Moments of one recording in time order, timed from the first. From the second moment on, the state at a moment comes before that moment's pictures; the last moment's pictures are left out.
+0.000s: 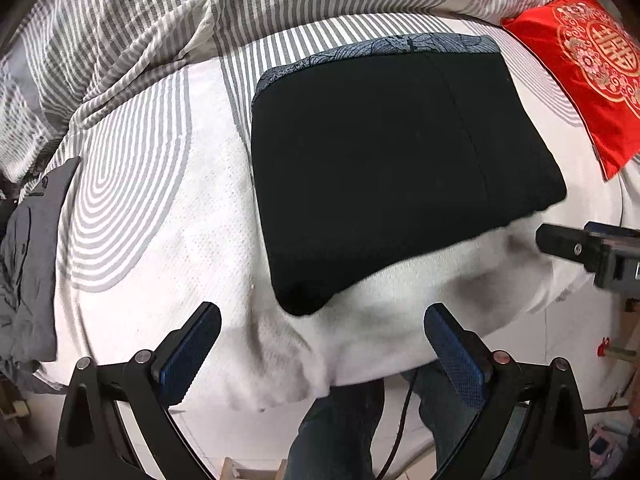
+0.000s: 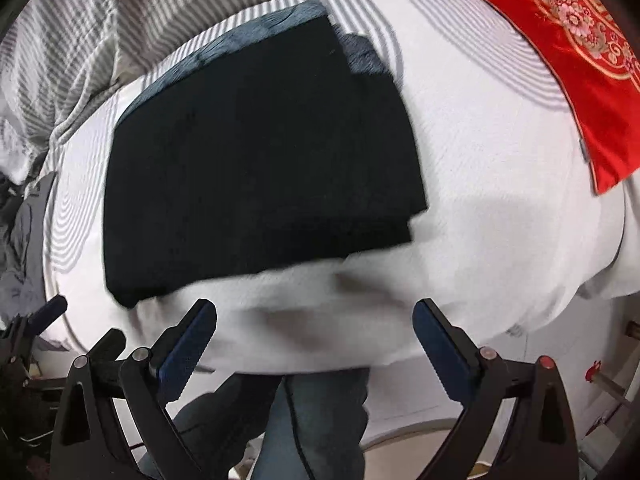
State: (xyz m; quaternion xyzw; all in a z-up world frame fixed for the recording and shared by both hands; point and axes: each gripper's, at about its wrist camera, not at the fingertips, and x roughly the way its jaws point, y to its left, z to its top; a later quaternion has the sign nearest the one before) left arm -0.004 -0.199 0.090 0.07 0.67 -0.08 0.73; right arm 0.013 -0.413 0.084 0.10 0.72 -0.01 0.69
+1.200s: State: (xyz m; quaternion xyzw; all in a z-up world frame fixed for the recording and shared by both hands) left arm -0.011 -0.217 0.195 0.02 0.65 -0.01 0.76; right arm 0.017 -0.408 0.206 0.04 0.68 0.04 0.73
